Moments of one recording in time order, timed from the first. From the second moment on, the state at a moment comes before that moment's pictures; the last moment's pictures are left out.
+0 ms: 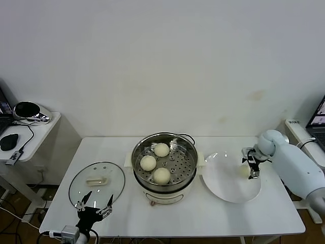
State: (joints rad) left arm 1.64 -1.46 -0.72 -2.04 -0.01 0.20 0.23; right arm -0.19 0.86 -0.36 0.90 -0.58 0.01 -1.18
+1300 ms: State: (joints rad) left arm 1.62 -1.47 -0.73 -2.05 0.00 0.19 0.23; right arm 0.03 0.76 -0.57 1.11 -0.27 -0.14 -1.24
